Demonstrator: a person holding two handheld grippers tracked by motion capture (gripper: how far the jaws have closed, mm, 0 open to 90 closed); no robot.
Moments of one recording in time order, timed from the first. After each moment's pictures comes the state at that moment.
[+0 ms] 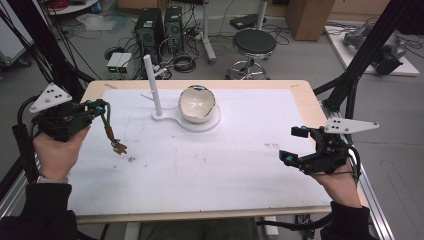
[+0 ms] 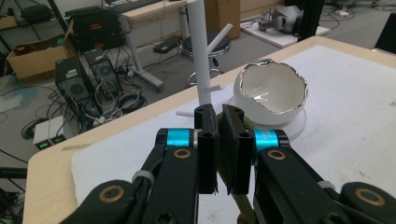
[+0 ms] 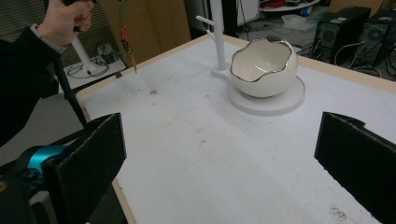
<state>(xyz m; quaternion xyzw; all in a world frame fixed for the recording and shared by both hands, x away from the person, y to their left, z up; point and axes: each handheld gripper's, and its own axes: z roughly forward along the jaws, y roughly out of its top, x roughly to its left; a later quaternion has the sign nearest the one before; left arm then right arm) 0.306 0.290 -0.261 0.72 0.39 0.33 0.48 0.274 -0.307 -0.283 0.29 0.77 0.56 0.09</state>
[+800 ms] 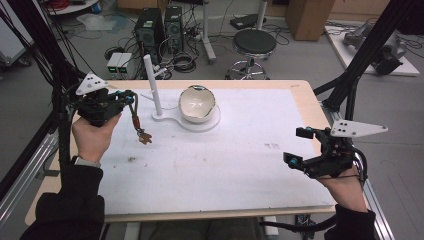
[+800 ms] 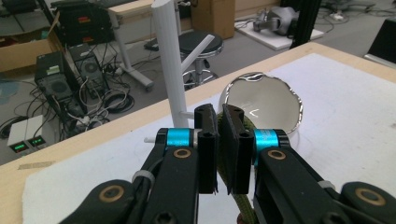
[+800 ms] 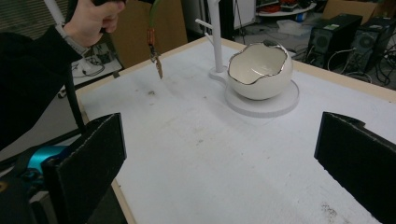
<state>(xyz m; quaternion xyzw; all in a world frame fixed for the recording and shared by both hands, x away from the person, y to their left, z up) 0.357 0.236 -0.271 0.71 0.40 0.31 0.48 0.263 -0.314 -0.278 0.29 0.77 0.56 0.11</state>
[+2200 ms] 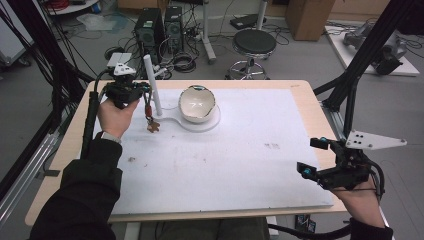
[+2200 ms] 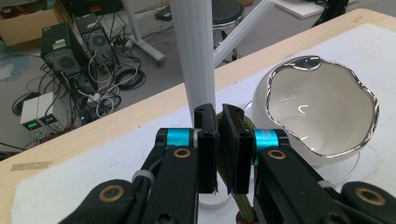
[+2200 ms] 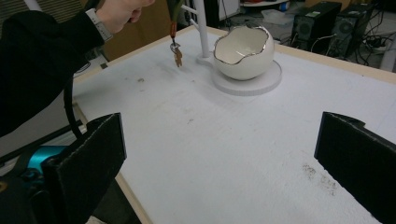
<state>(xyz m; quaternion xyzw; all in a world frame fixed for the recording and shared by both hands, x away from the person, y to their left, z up) 0.439 0.212 -0.296 0.74 0.43 0.30 0.42 0.240 -0.340 -0.286 0.32 0.77 0.55 0.12</state>
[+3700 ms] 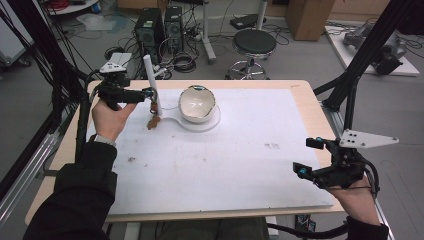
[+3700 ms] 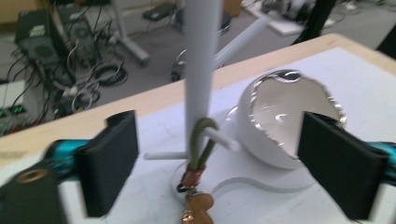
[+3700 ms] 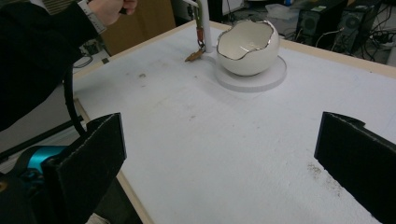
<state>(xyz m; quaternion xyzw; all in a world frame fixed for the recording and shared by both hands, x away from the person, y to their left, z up) 0.423 0.227 -0.285 0.72 0.44 0.26 0.47 0.246 -0.333 -0.289 0.31 0.78 0.54 0.11</state>
